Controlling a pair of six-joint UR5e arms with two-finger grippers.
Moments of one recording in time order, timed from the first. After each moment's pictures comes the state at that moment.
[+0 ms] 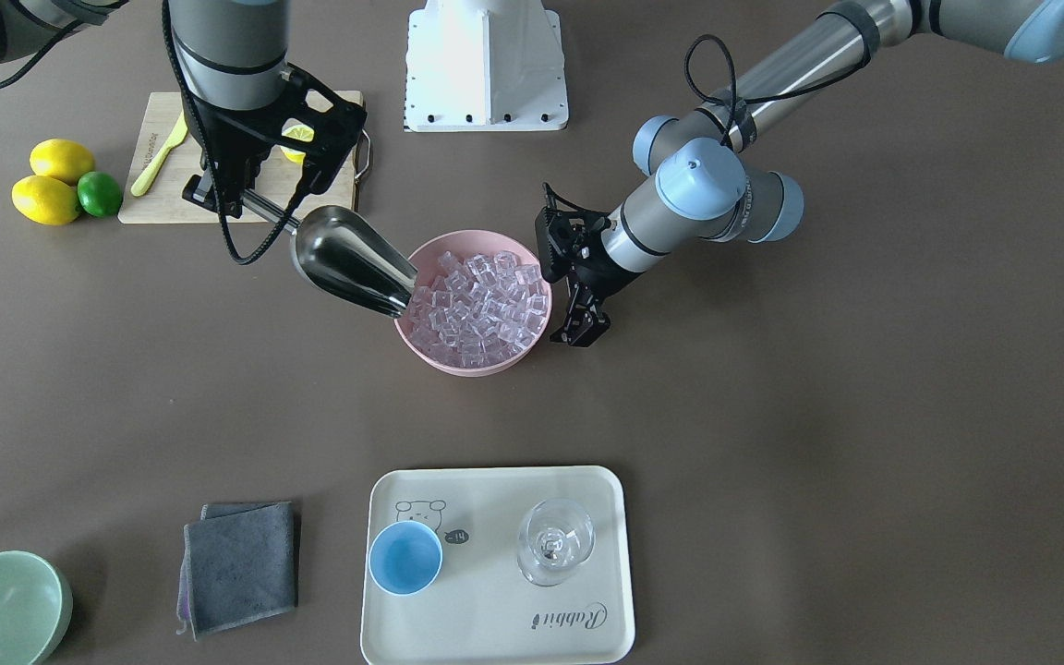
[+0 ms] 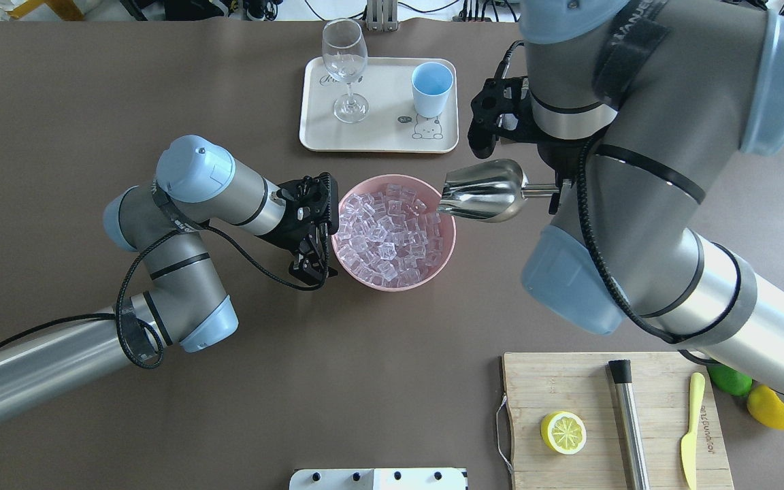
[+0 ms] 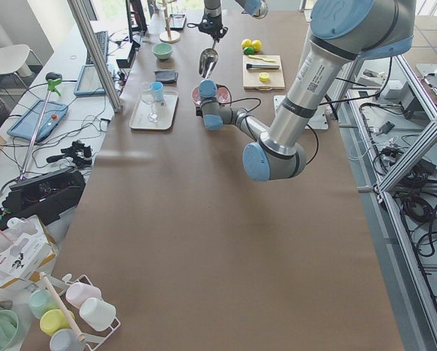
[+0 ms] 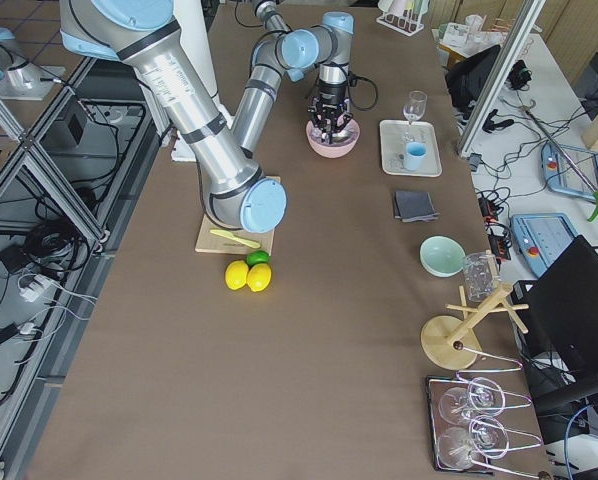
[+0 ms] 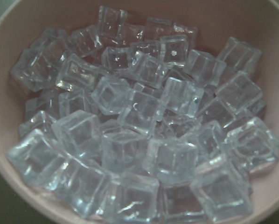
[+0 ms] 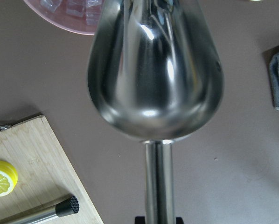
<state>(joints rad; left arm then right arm) -0.60 -2.19 -1.37 -2.35 -2.12 0.15 0.75 -0.78 1.98 -2.48 1.89 -0.37</state>
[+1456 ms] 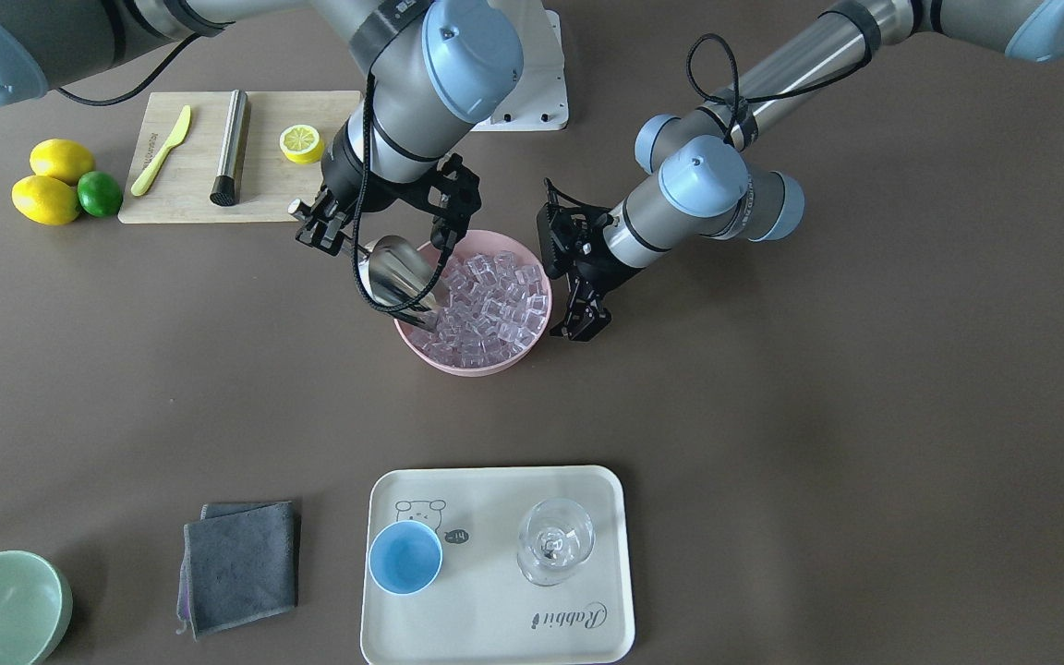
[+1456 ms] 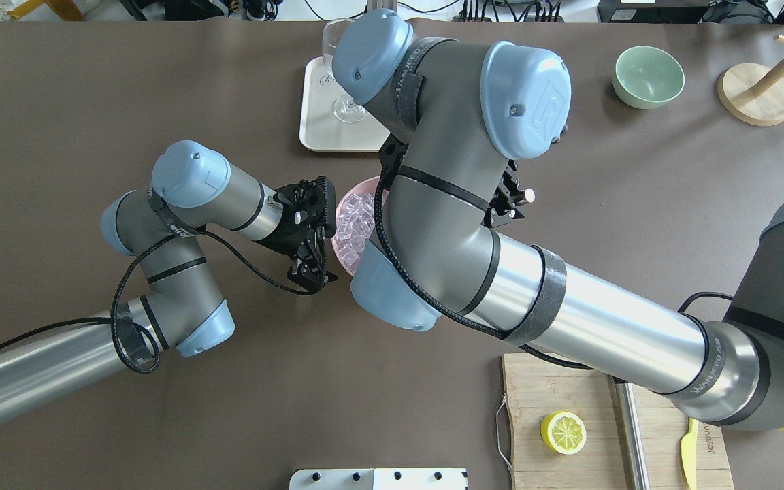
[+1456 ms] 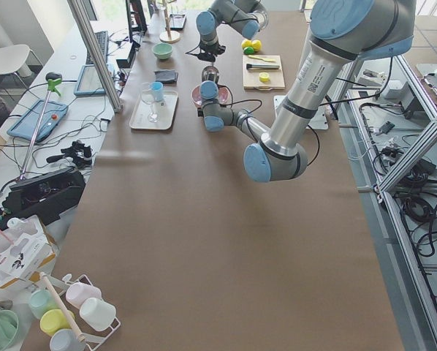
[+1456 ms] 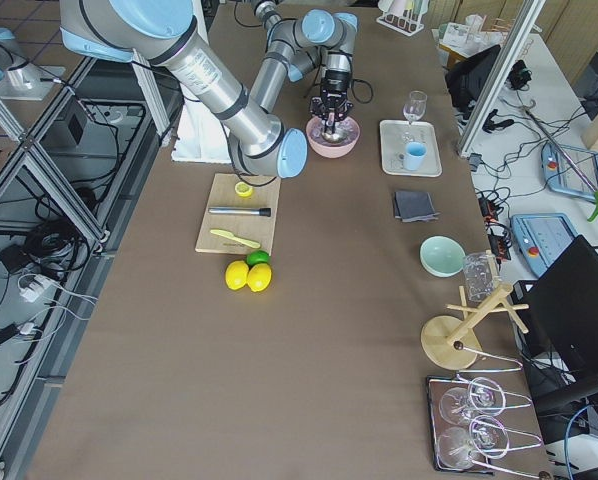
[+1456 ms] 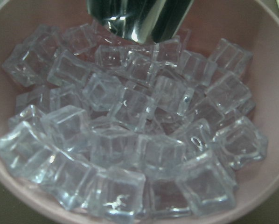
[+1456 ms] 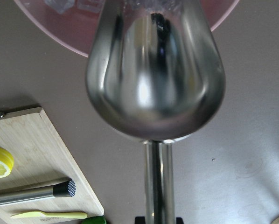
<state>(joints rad) -0.60 -2.18 -1.37 -2.38 -2.13 0.11 0.61 -0.55 1.63 -2.57 1.72 -0.42</state>
